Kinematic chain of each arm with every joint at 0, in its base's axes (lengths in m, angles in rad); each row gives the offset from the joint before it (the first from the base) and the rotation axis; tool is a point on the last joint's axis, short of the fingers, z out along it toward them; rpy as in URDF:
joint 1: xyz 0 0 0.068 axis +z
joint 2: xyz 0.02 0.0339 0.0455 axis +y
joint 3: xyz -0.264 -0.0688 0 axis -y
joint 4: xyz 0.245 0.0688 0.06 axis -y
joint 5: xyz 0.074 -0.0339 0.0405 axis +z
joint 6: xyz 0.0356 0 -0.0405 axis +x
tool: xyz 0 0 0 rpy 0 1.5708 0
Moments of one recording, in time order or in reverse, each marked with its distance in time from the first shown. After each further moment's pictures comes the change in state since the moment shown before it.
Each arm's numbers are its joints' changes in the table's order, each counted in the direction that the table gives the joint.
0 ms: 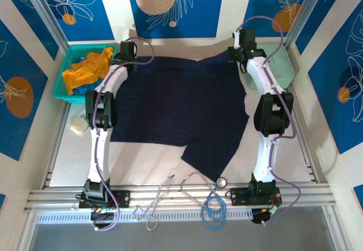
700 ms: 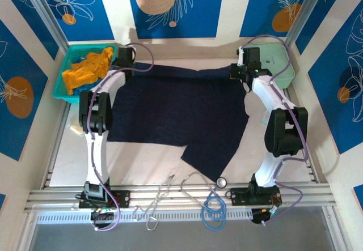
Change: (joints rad) left arm 0.000 -0.179 -0.332 0.169 0.037 0.085; right arm 0.000 -0.345 -0.543 0.165 0.030 0.113
